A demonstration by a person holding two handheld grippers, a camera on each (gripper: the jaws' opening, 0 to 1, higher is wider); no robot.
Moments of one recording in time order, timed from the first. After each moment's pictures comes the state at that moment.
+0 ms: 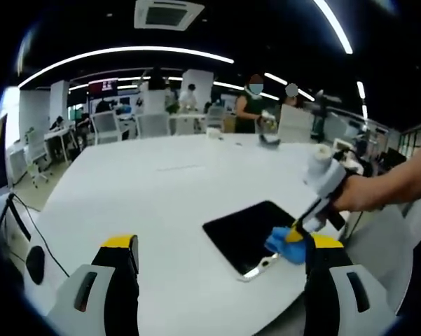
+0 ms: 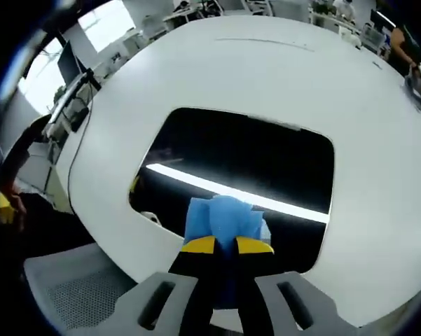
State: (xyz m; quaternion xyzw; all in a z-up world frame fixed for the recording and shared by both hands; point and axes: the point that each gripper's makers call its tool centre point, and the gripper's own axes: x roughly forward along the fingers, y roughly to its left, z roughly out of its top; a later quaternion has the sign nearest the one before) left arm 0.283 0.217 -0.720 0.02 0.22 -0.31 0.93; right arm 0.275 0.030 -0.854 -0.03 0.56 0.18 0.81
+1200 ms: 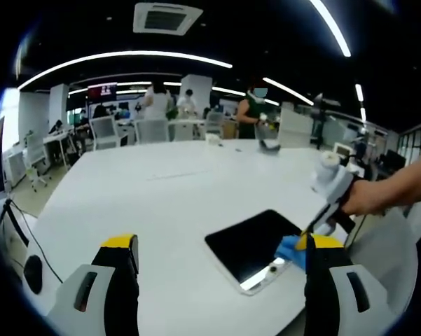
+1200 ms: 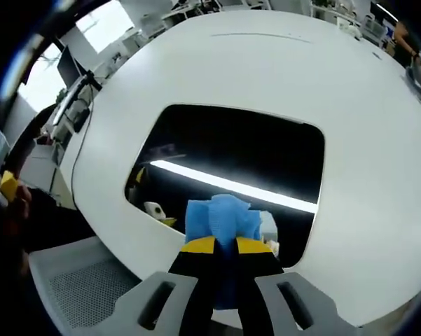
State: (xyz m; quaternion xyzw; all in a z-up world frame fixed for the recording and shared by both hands) left arm 0.302 0.214 -0.706 0.00 0.19 -0.30 0.93; right arm 0.275 0.005 -0.854 -0.02 0.58 0.19 0.79
